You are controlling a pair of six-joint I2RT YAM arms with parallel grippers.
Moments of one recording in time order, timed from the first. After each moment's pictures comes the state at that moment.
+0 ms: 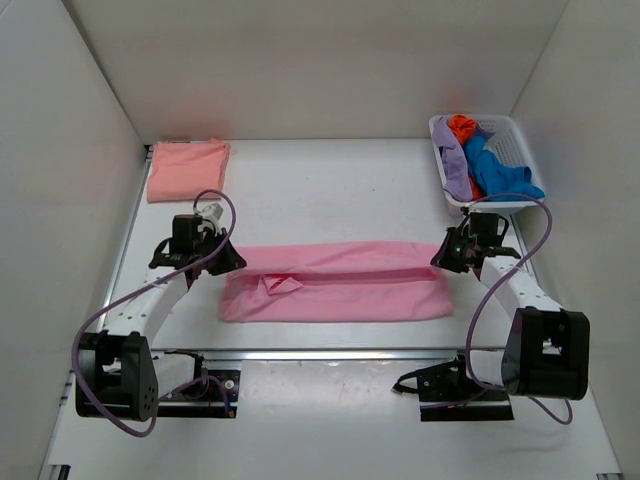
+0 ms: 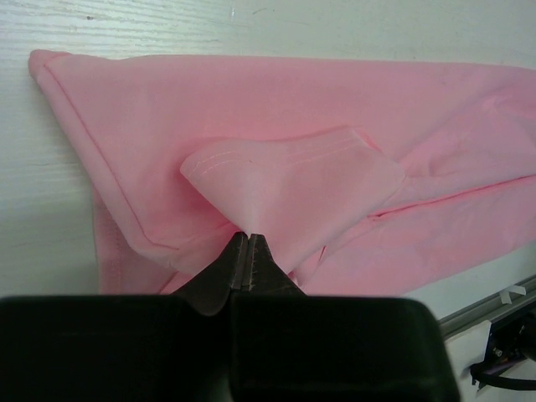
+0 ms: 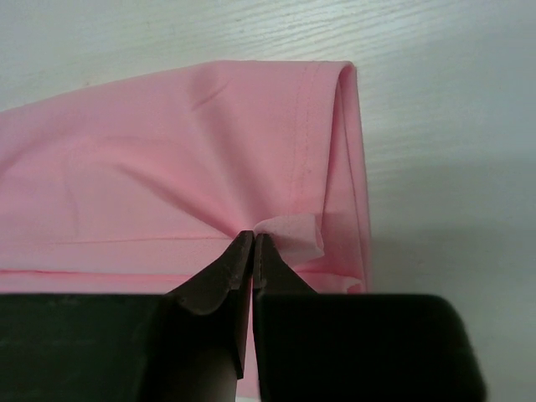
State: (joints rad) left arm -0.07 1.16 0.65 -0.31 0.36 -0.35; right arm -0.08 1.26 0.66 -0.29 -0.26 0.28
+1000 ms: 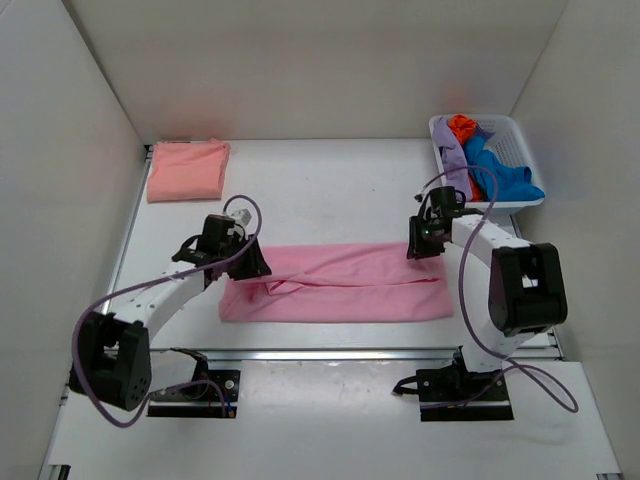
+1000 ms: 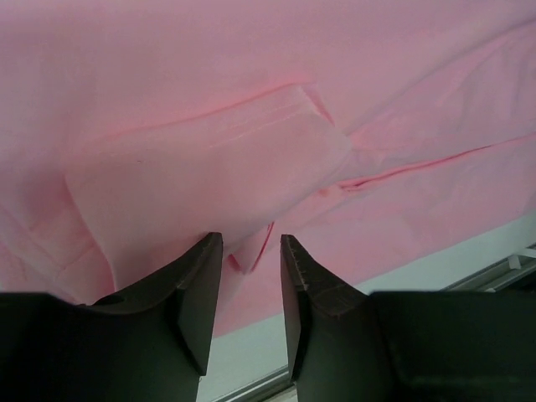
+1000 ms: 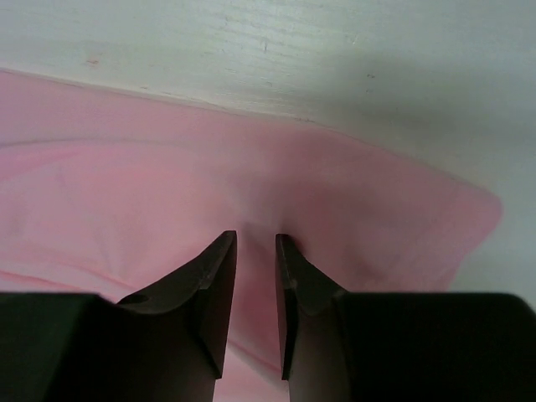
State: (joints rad) left arm -0.29 1.22 0.69 -0.34 0.27 -0.44; right arm 0.11 1.62 0.98 -0.46 -0.20 0.08
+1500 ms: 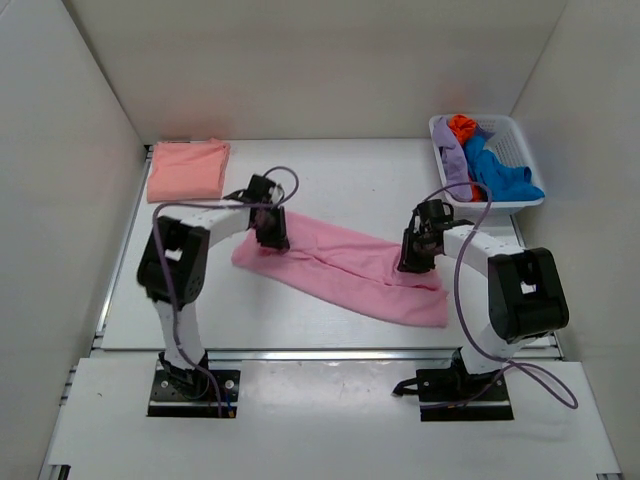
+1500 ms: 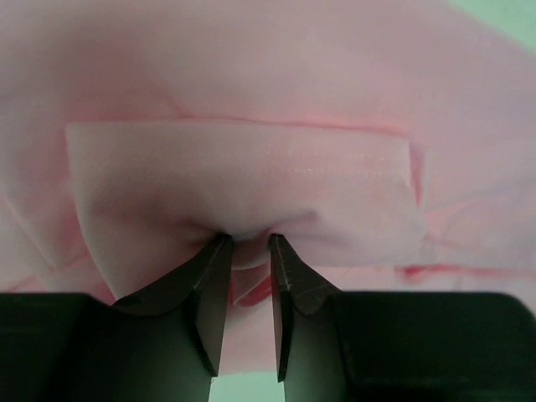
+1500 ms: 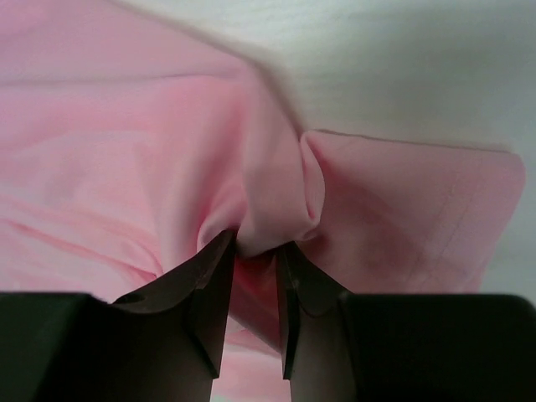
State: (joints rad) left arm -0.36 1.83 1.12 -0.40 0.19 -0.43; right arm 0.19 1.62 0.90 -0.46 -0.17 0.32
